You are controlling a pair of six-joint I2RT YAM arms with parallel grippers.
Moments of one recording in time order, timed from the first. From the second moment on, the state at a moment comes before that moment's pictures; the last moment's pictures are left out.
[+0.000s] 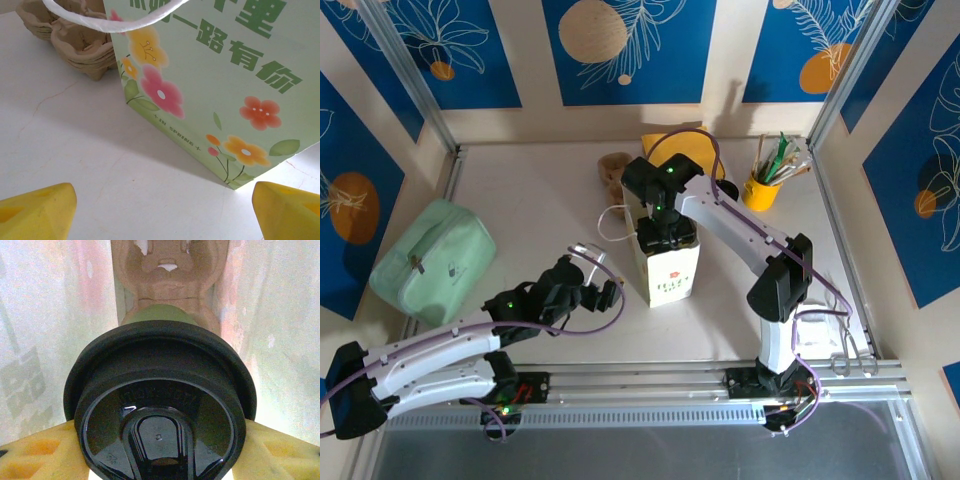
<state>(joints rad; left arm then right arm) -1.01 0.90 0.62 -0.29 -0.34 -0.28 0.77 1.89 1.95 -1.59 0.03 0.50</state>
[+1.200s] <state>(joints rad) -1.01 0.89 0.62 -0.31 -0.36 -0.28 0.77 1.86 1.94 -1.62 0.02 0.54</state>
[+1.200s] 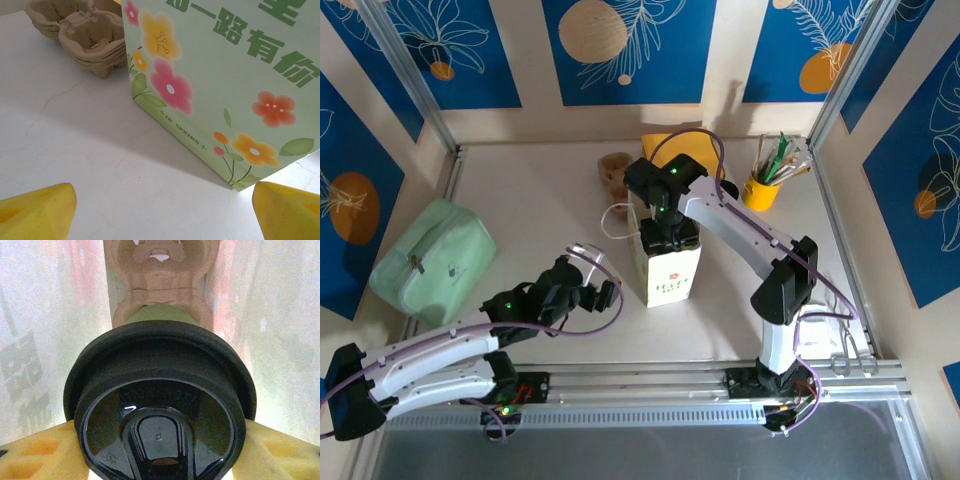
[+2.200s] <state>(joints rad) -1.01 0.85 0.62 -0.33 -0.37 -0.28 0.78 1.86 1.90 -1.61 0.01 0.56</state>
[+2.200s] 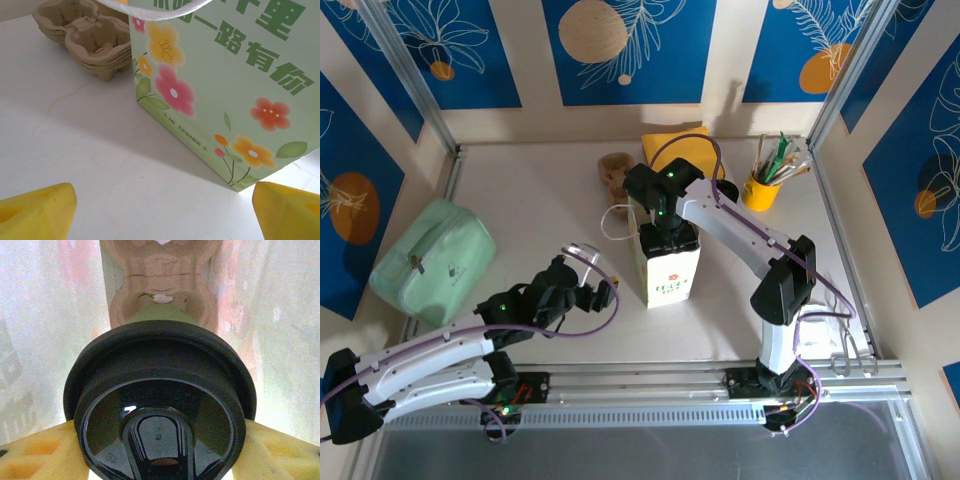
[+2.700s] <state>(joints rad) -1.01 0.85 0.62 -0.33 -0.37 -0.28 0.78 1.86 1.90 -1.61 0.01 0.56</state>
